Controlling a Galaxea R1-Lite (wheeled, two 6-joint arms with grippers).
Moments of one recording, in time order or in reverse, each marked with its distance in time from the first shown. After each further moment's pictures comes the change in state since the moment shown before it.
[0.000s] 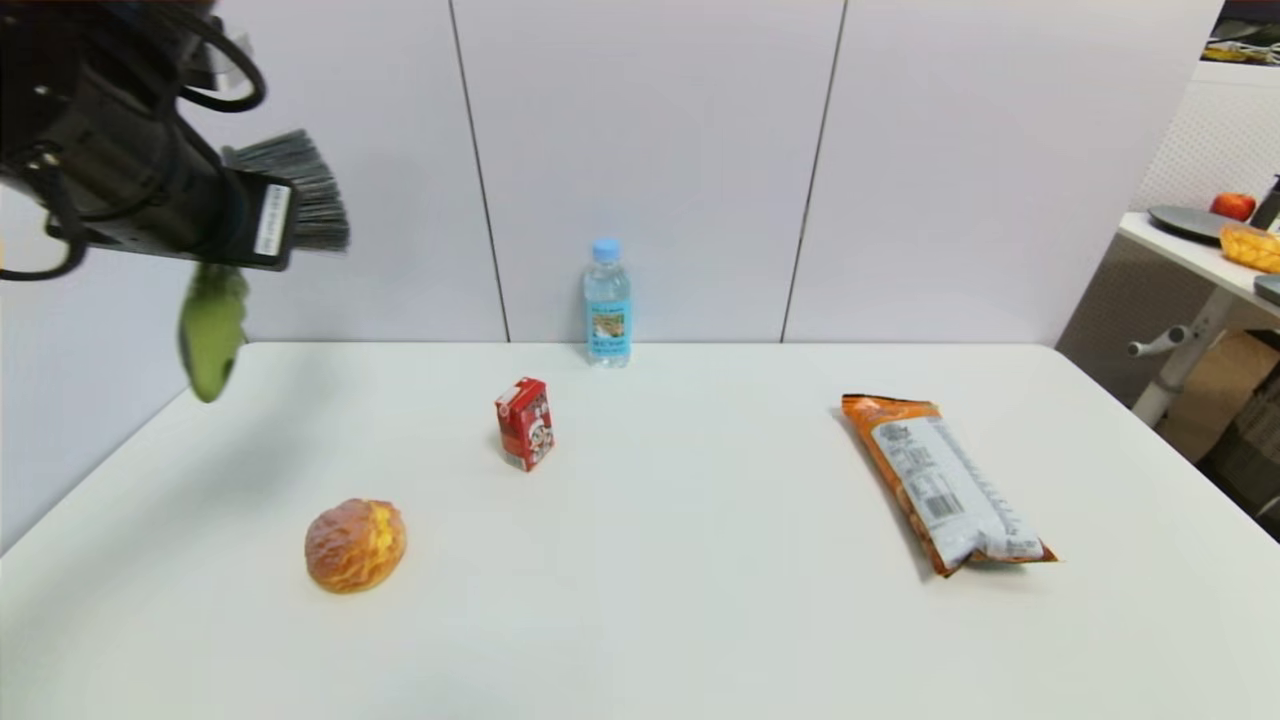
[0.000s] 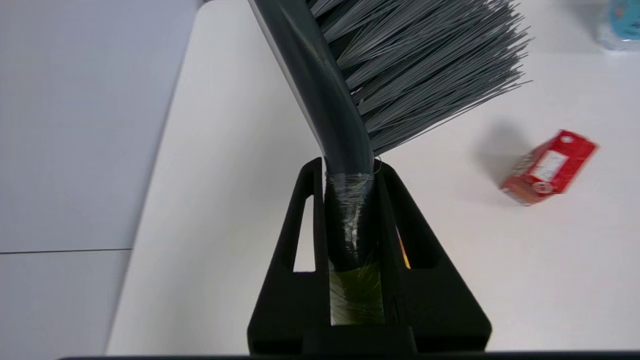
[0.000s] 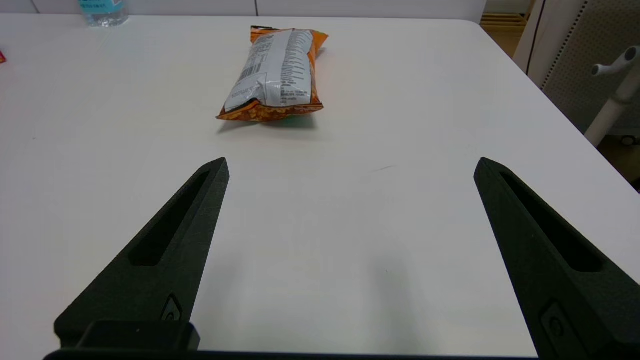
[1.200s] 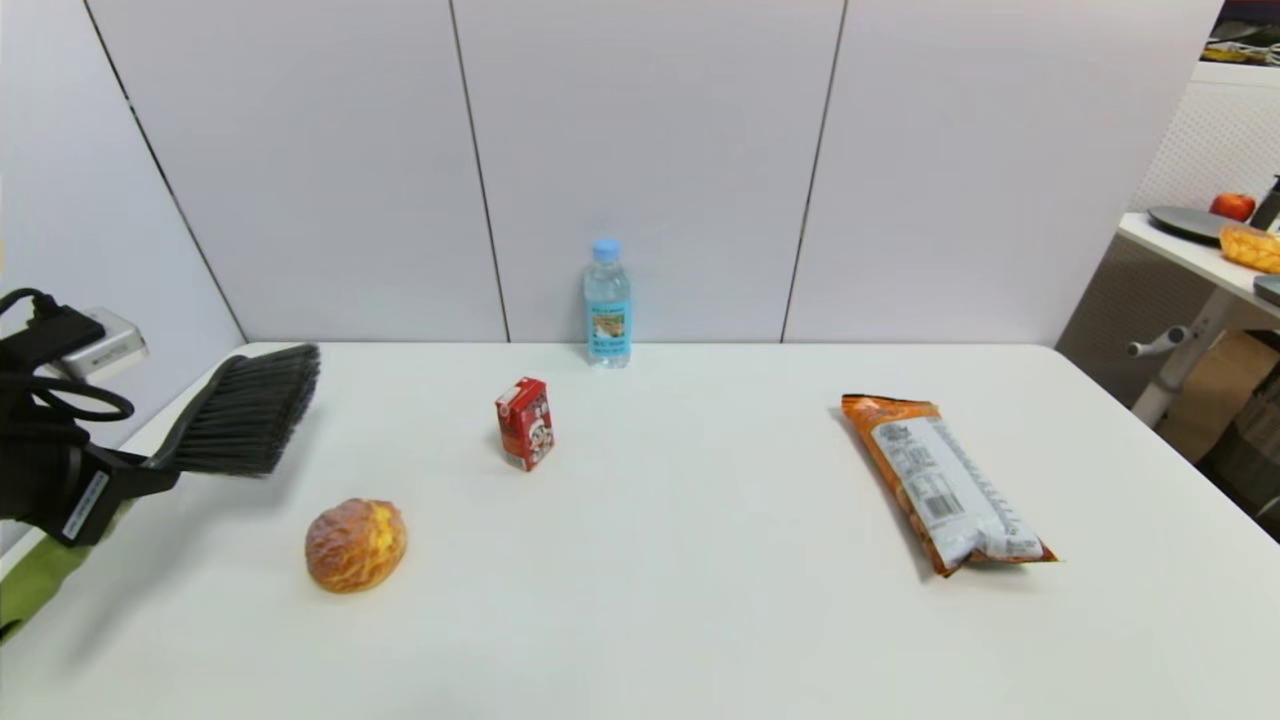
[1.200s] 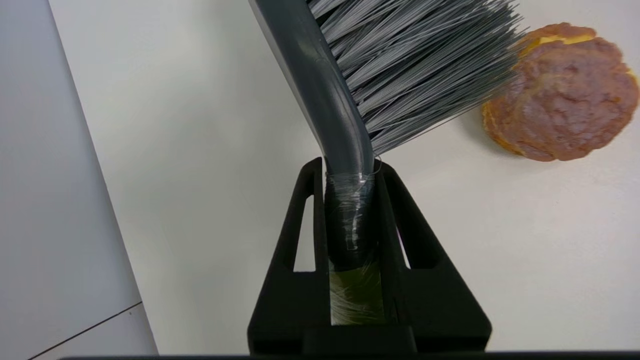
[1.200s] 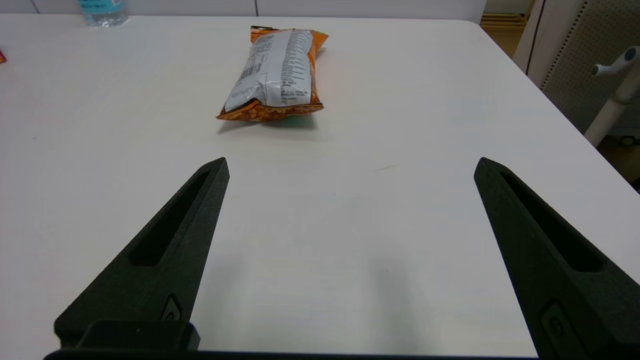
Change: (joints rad) left arm 0.689 -0.276 1.001 -0.649 -0.865 0.813; right arm 0.000 0.000 0.000 0.000 0.000 0.000
